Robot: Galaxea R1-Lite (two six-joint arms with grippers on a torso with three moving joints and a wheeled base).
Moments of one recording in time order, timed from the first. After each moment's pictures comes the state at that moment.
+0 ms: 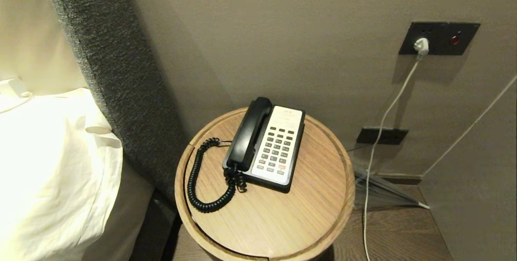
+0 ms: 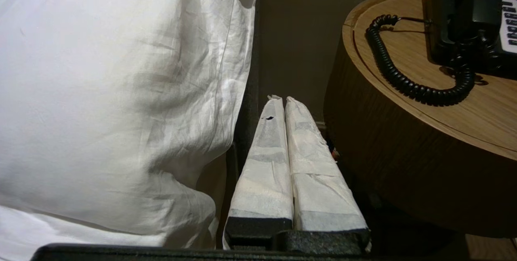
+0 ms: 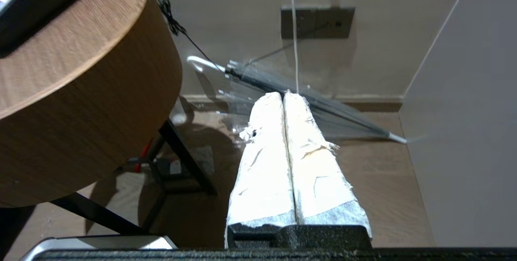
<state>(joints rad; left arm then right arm) -0.01 0.00 0.00 -0.09 0.01 -0.01 -0.01 0.01 0.00 0.00 0.00 0.03</state>
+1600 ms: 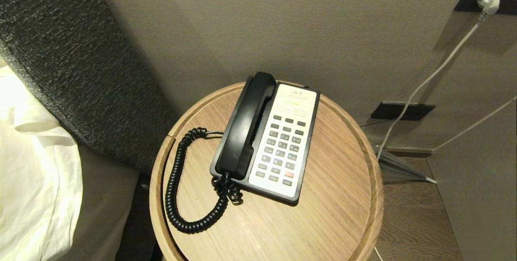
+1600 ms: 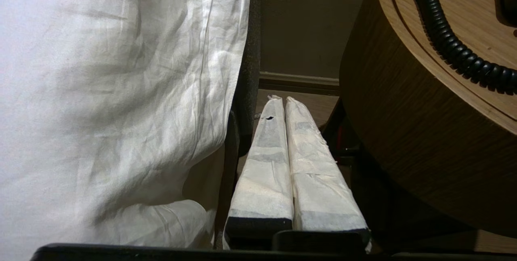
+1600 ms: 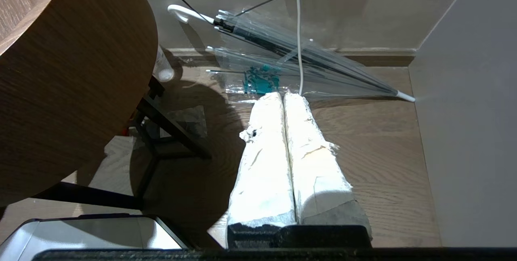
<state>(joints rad) -0.01 0.00 0.00 -0.10 0.01 0.00 -0.01 0.02 0.00 0.00 0.00 0.03</state>
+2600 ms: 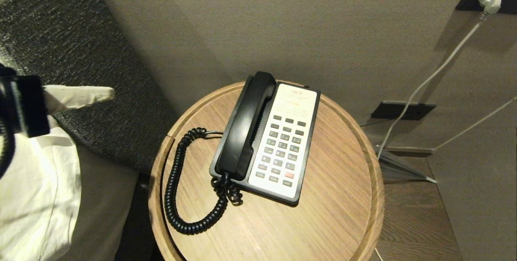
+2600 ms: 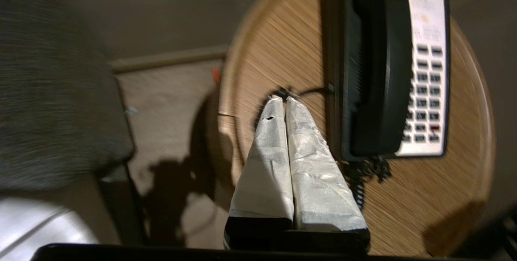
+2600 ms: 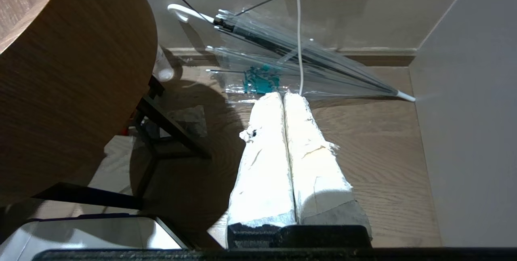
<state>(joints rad) -0.22 1.14 -1.15 0.29 -0.29 -0.04 -0.01 0.02 0.00 0.00 0.00 0.03</state>
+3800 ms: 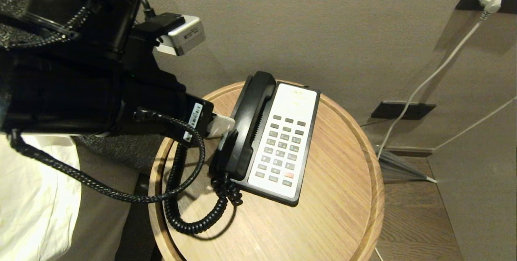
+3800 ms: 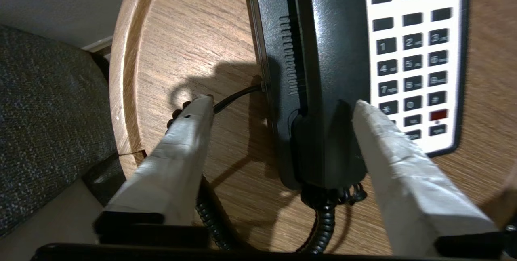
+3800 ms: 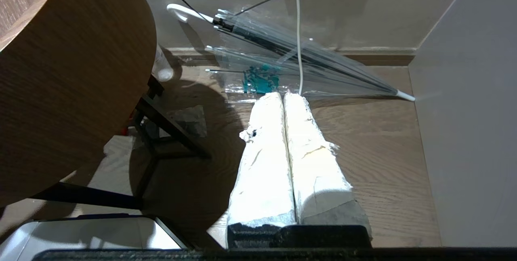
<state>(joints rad) -0.76 1.51 -1.45 0.50 0.19 -0.03 -0.01 0.01 0.00 0.00 0.00 0.03</state>
